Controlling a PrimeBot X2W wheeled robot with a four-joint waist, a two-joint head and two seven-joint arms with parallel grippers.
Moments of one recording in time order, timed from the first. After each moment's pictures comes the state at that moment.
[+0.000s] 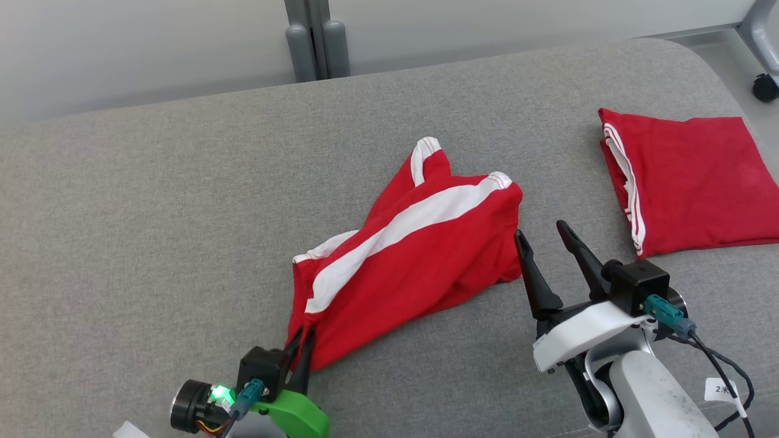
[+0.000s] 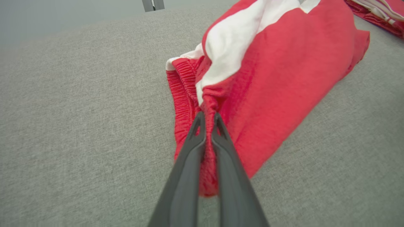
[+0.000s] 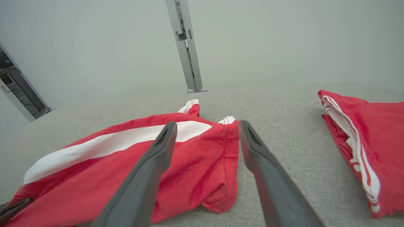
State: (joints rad) left arm -0.20 0.27 -0.71 0.36 -0.48 0.22 -0.17; right arm -0.22 -0.09 0.22 0.29 0.26 0.13 -0.23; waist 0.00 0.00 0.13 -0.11
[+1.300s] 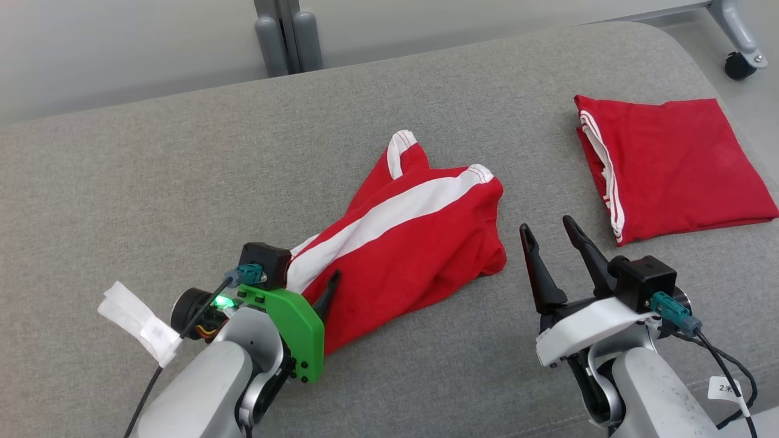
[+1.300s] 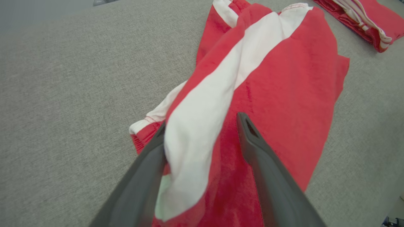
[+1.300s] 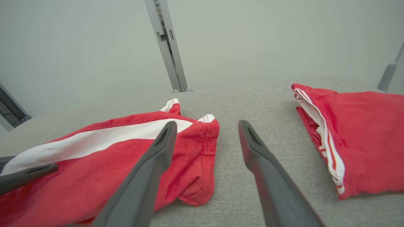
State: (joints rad) left arm -0.46 0.30 -0.72 0.37 -0.63 0.05 0.18; right arm -0.23 -0.07 0.19 0.29 0.26 0.13 -0.23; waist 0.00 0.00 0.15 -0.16
